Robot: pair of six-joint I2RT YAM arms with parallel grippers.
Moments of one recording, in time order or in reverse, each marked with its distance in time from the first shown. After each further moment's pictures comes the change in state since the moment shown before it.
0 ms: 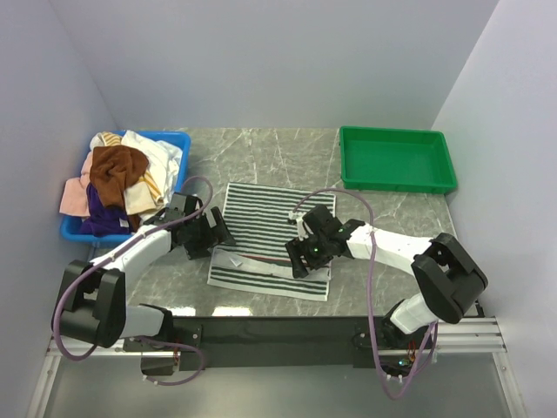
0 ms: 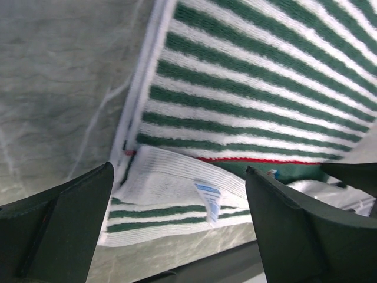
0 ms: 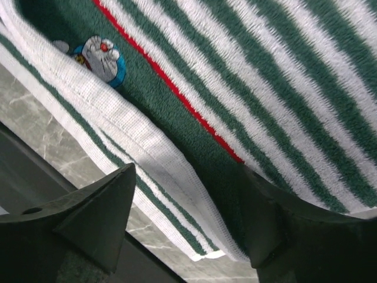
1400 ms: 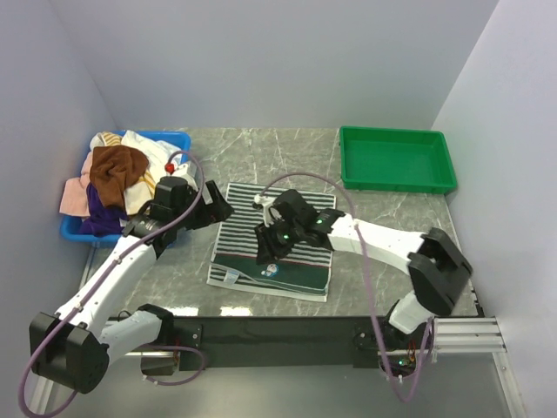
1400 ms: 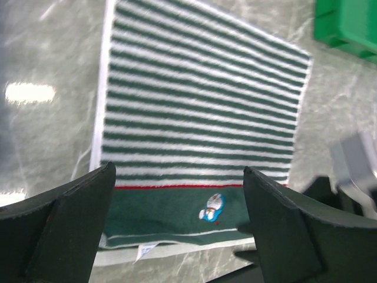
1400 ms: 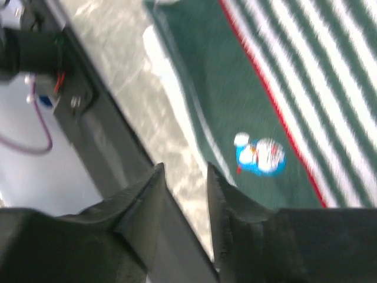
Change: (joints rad) left arm -0.079 -0.266 0.159 -0.007 -0.143 0.077; right arm 0.159 0.066 0.272 0.066 -0.153 0.124
